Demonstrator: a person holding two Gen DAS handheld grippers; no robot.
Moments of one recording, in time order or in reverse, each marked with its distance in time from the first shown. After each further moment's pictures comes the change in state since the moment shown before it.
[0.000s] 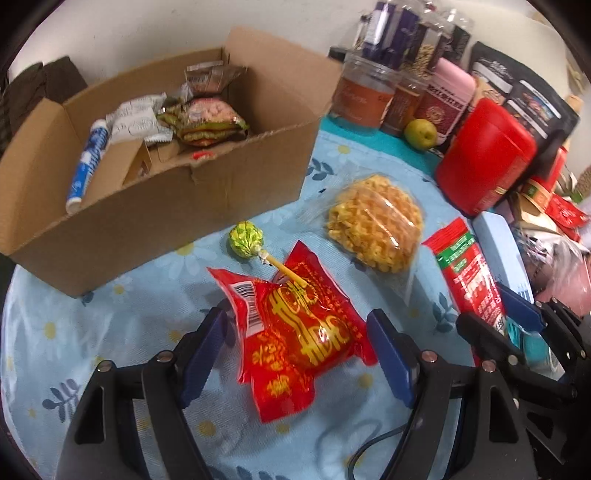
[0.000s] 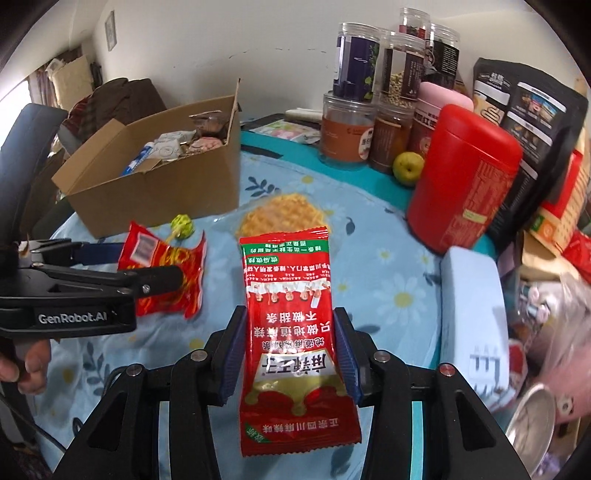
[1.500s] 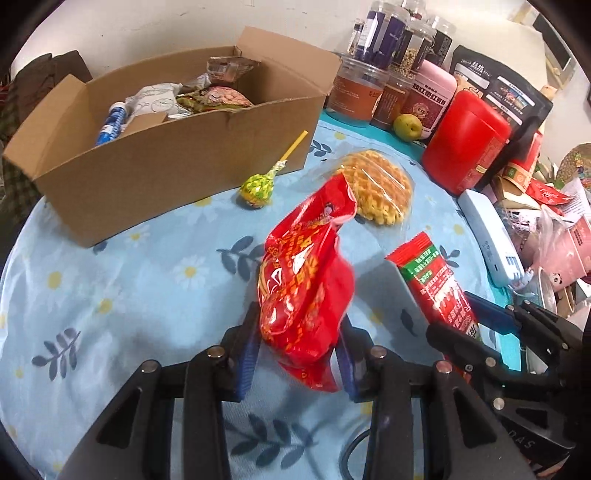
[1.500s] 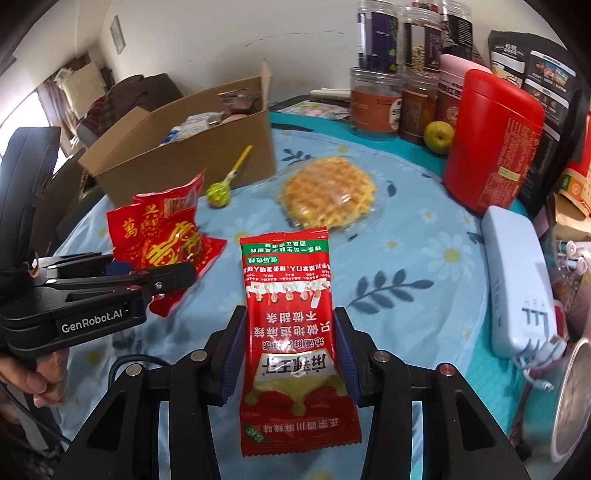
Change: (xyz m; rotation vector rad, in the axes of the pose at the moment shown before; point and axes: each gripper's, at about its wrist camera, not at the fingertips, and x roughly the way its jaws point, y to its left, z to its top) left arm -0.028 0.015 -0.056 0.018 -0.072 -0.041; right arm -0.003 0.027 -0.032 0.036 0.044 0.120
